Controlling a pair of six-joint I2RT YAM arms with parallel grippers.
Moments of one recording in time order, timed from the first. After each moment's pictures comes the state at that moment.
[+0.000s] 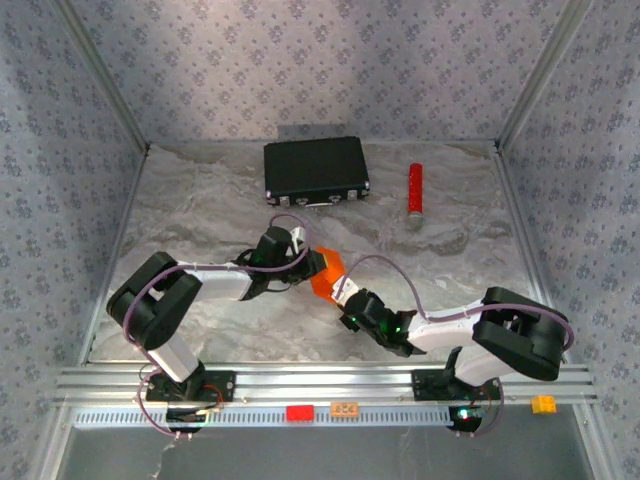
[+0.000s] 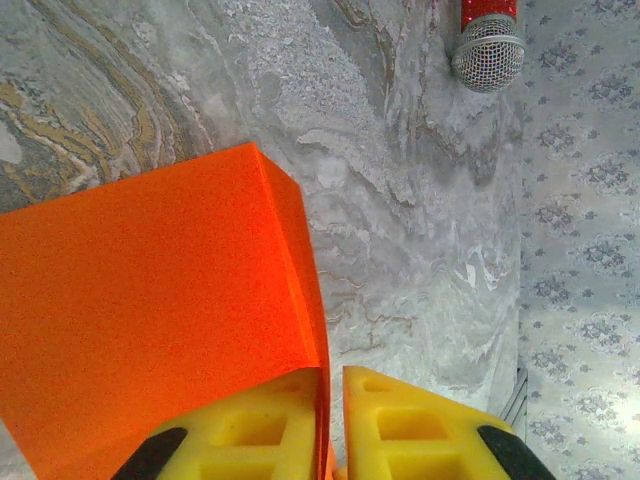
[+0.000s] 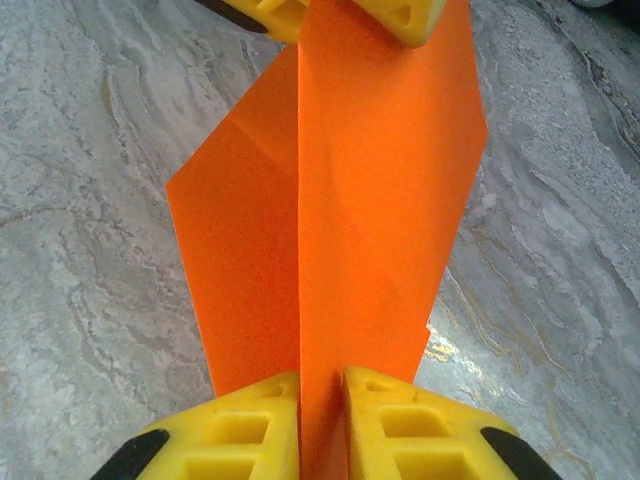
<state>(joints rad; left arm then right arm) -0.71 1.64 0.66 0.40 0.38 -1.06 1.10 1.41 0.34 0.36 0.46 0.04</state>
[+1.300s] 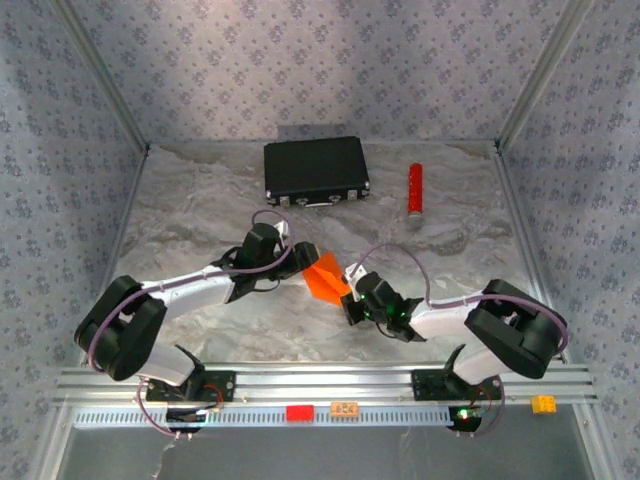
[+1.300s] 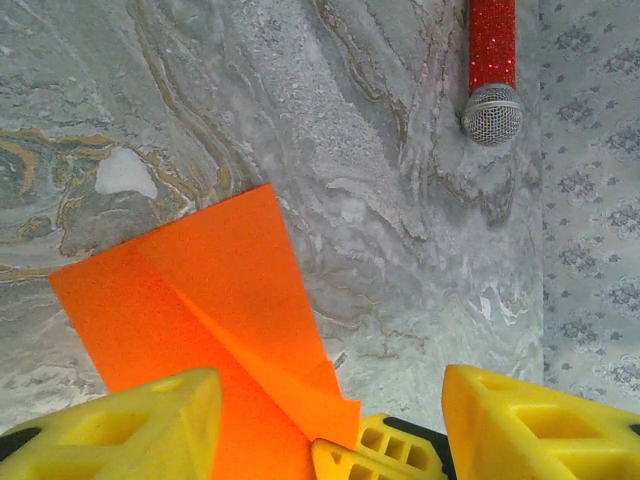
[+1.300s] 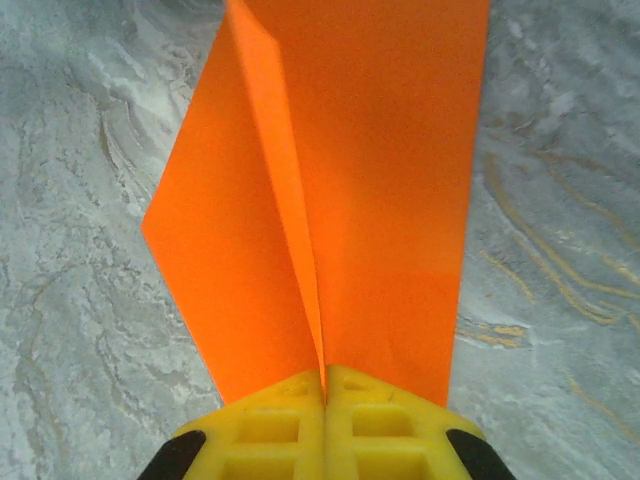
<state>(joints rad) -0.68 1.43 0.65 0.17 0.26 -1.01 0.90 1.45 0.35 0.38 0.06 0.30</state>
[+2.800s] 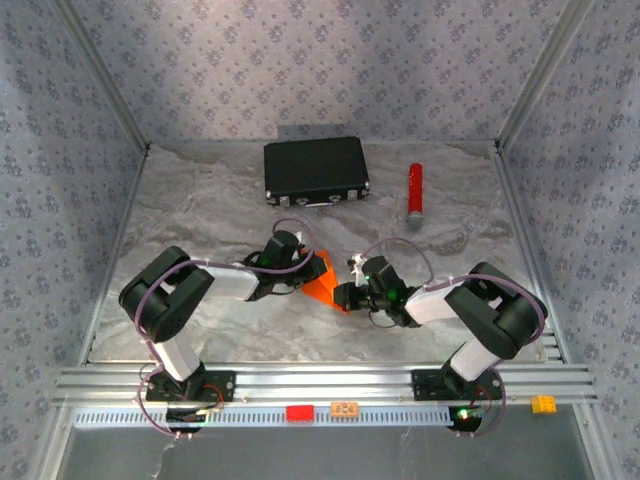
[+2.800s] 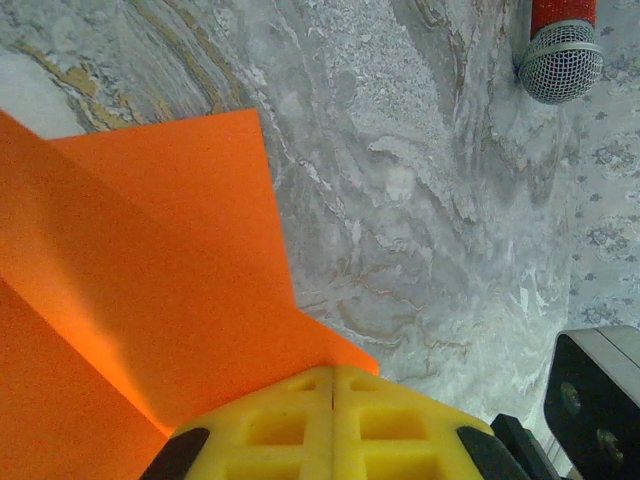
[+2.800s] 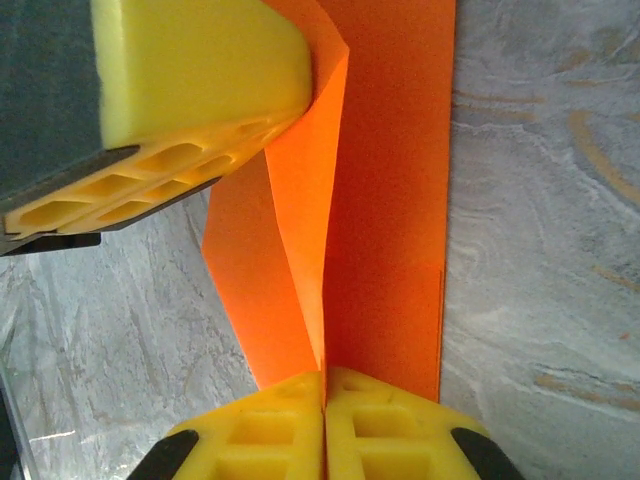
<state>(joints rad) -0.74 1.72 0.68 0.40 0.29 -1.08 0.74 1.58 0.40 0.52 -0.32 0.69</state>
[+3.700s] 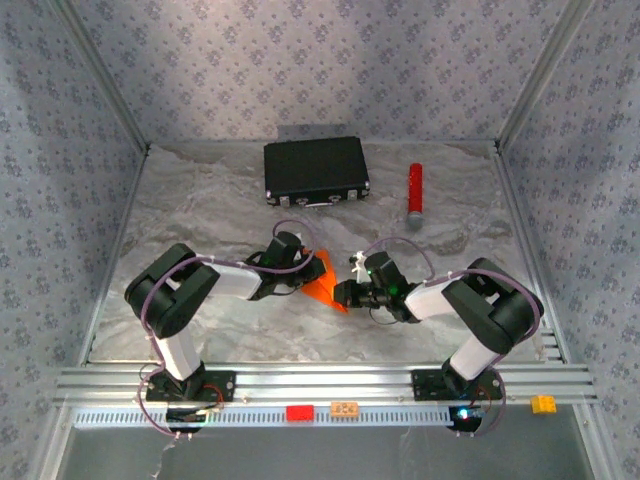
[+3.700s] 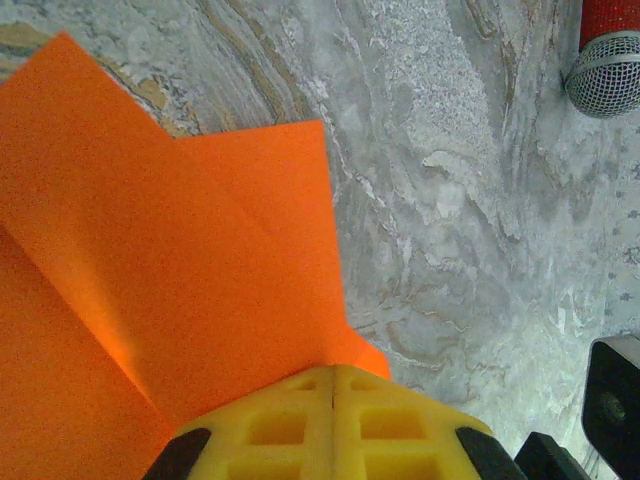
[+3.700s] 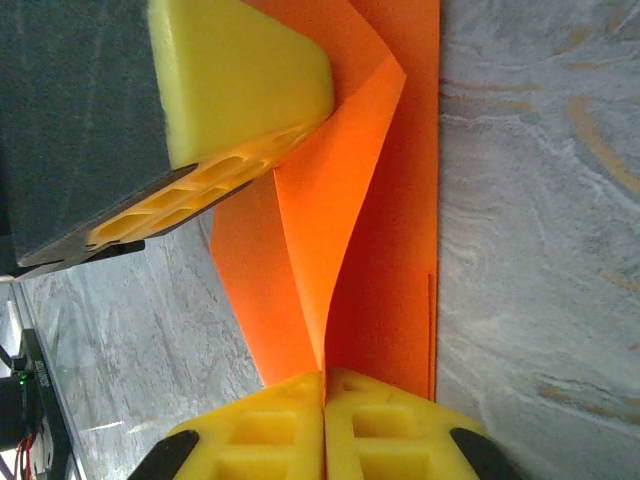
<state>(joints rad) -0.74 1.76 0.69 0.38 0.25 -1.07 0.70 1.62 0.42 0.52 -0.42 0.74</state>
